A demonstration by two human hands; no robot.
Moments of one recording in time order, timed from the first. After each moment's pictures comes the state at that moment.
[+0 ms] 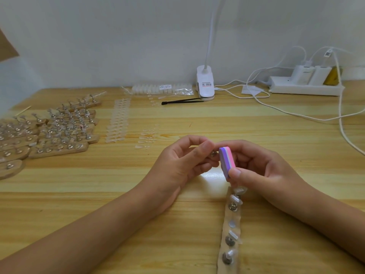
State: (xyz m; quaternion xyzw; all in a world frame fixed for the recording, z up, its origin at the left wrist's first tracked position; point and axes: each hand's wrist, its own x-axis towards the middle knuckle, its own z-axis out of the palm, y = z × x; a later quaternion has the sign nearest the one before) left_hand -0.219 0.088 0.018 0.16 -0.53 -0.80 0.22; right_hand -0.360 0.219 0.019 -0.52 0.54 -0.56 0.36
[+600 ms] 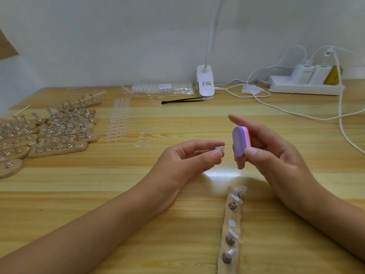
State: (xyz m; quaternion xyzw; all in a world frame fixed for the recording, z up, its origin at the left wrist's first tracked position) left_hand -0.220 0.085 0.014 0.16 -0.58 -0.78 0.19; right_hand -0.368 0.217 0.016 -0.51 0.51 -0.64 0.27
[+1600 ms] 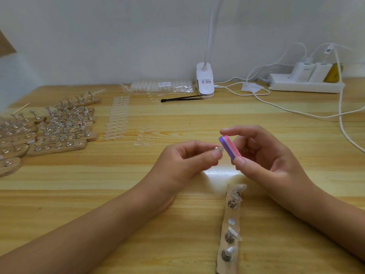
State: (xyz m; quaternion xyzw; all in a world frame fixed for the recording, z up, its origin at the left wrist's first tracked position) left_hand -0.220 0.086 0.010 0.18 -0.64 -0.72 0.20; right_hand -0.361 0.217 0.014 -0.56 0.53 -0.60 0.24
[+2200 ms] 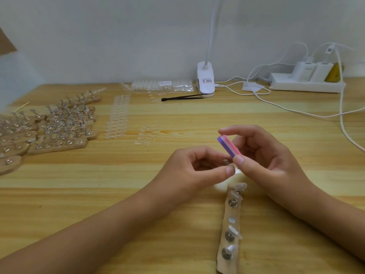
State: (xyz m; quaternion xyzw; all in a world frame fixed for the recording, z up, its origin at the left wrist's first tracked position) left_hand -0.216 0.093 0.010 0.14 -0.70 -0.68 0.18; right_hand -0.361 0.216 0.014 -0.57 0.53 -0.59 0.23
